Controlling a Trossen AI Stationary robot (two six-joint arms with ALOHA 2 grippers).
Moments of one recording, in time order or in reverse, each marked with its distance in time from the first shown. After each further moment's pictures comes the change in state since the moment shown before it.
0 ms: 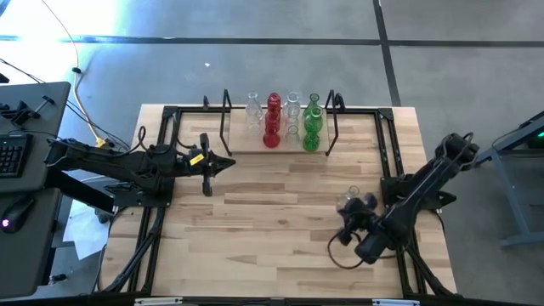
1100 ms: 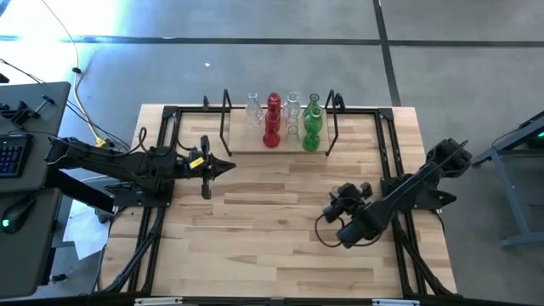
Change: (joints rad) left arm -0.032 0.000 -0.001 -0.009 0.000 -0.020; right arm -0.180 0.109 -0.024 -0.095 0.128 0.193
